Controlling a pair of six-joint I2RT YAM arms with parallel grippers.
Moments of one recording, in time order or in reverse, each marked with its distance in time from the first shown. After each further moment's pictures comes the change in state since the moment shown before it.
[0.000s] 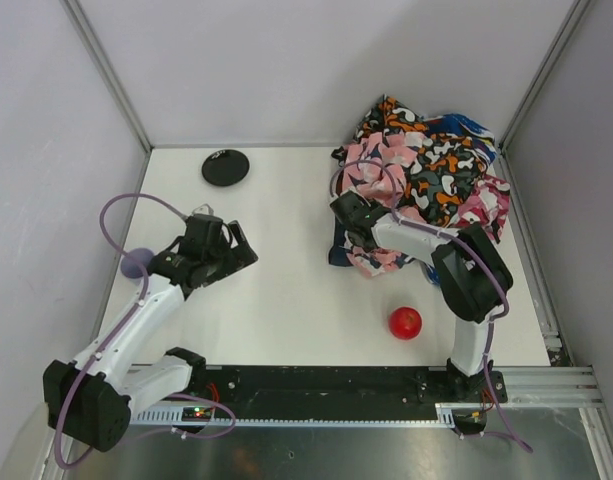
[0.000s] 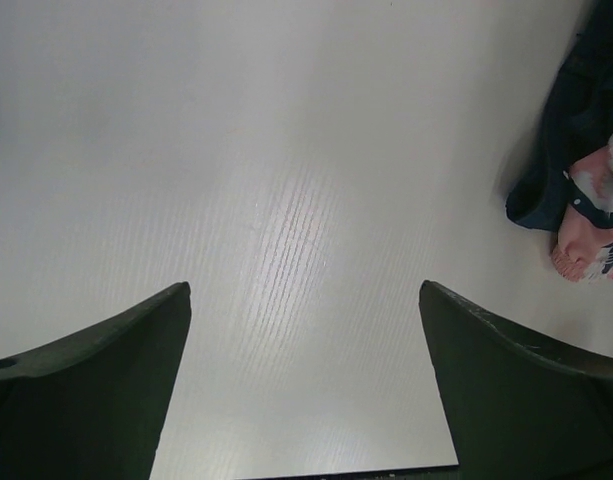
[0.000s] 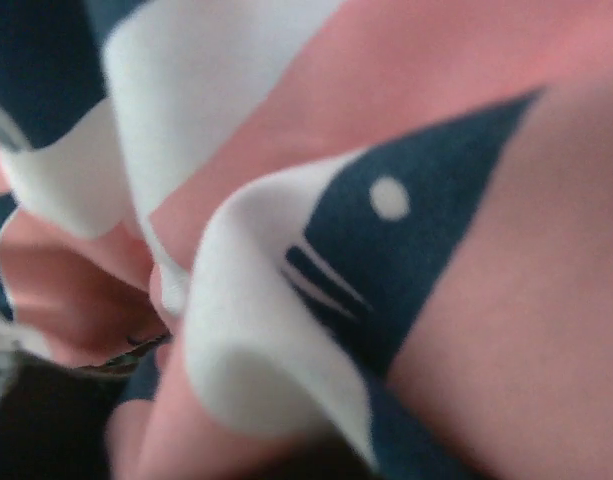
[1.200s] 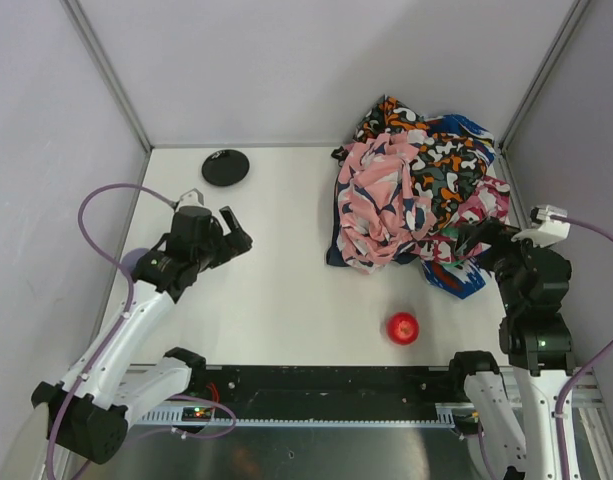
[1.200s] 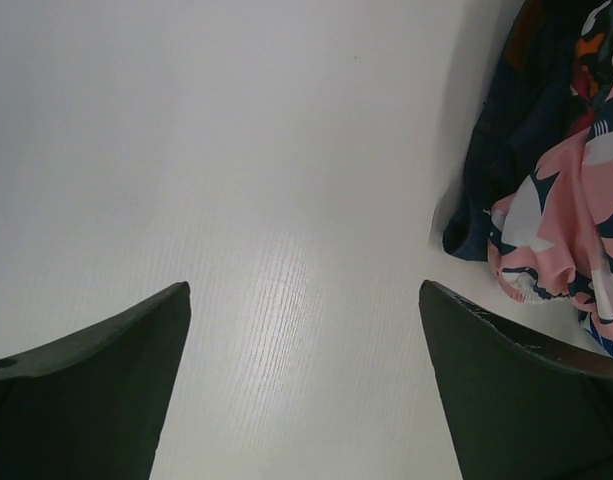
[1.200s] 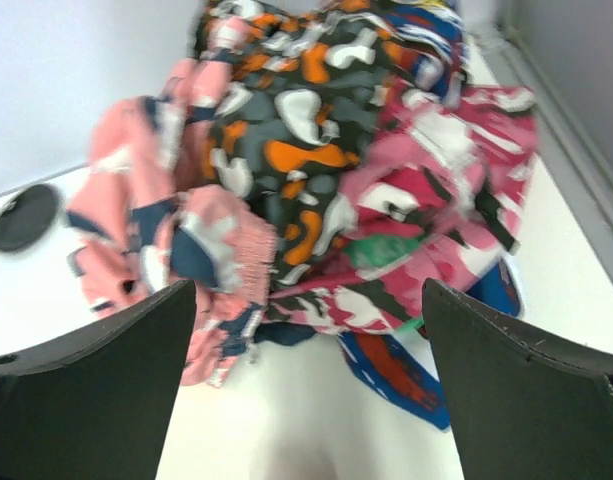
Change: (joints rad) left arm -0.001 -0.065 0.097 0.000 -0.053 0.045; right arm -0.631 -1.387 -0.423 -0.037 -0.555 0.468
